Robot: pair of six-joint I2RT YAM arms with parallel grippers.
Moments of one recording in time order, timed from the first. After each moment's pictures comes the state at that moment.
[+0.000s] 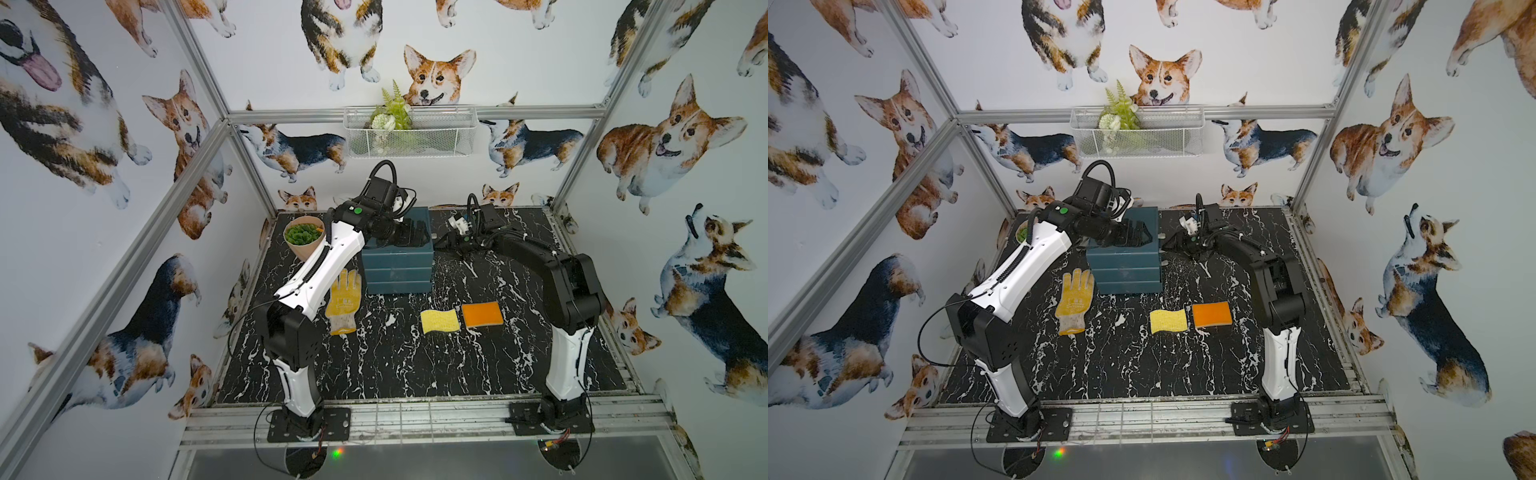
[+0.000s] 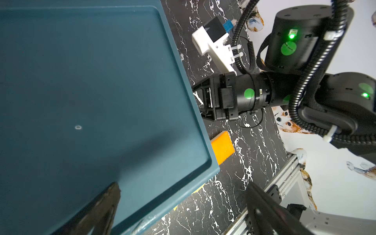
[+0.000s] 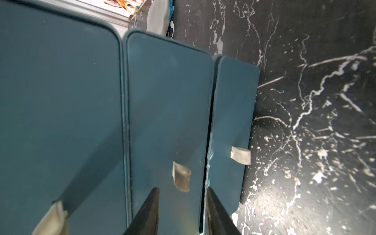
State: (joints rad) left arm -0.52 1.82 1.92 -0.99 0.35 -0.34; right arm 0.34 2.04 1.54 -0.37 -0.79 0.64
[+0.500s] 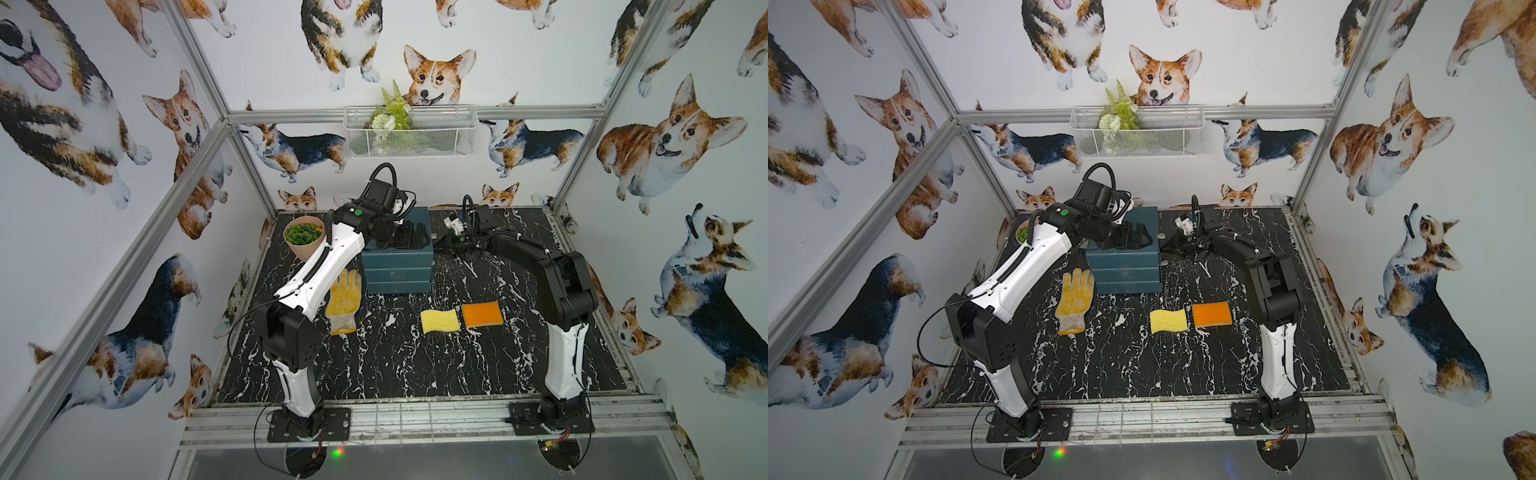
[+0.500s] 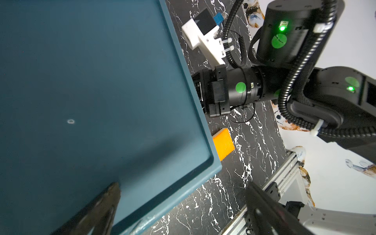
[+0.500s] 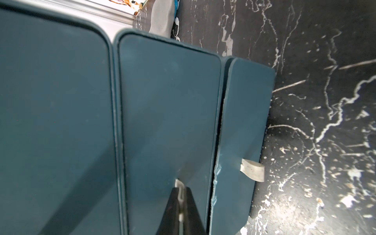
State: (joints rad) left arm -0.52 1.81 1.89 -0.99 0.35 -0.35; right arm 0.36 2.07 1.56 -0.33 -0.81 0.67
